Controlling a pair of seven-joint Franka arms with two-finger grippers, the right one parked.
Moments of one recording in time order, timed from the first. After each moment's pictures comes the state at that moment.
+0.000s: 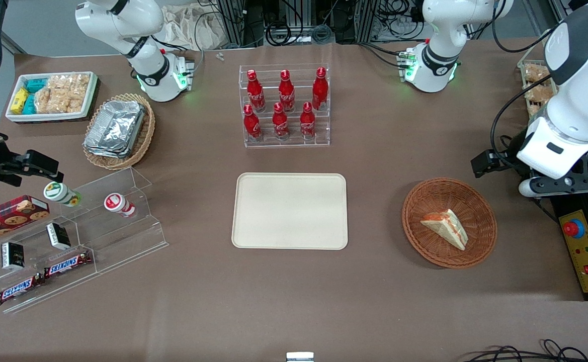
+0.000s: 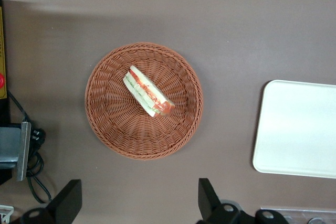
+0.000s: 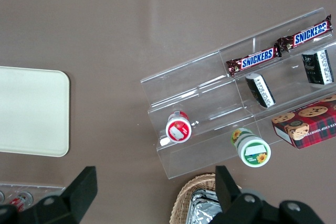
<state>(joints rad) 0.05 0.10 -0.23 -1.57 0.03 1.71 -0.23</state>
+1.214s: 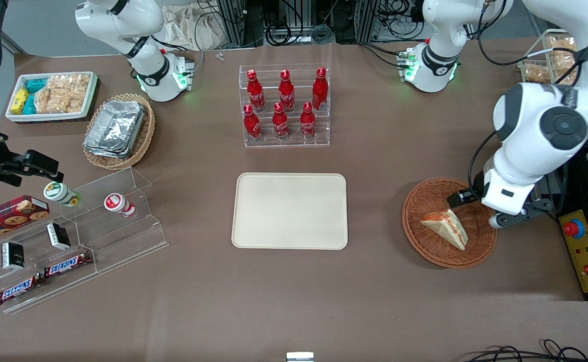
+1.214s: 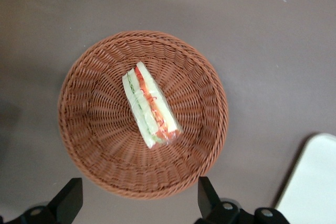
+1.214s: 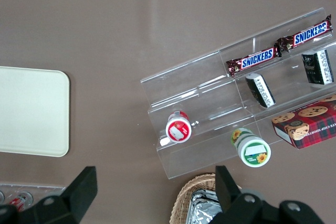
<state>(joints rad) 0.06 0.16 -0.22 -1.95 0.10 2.17 -0.59</state>
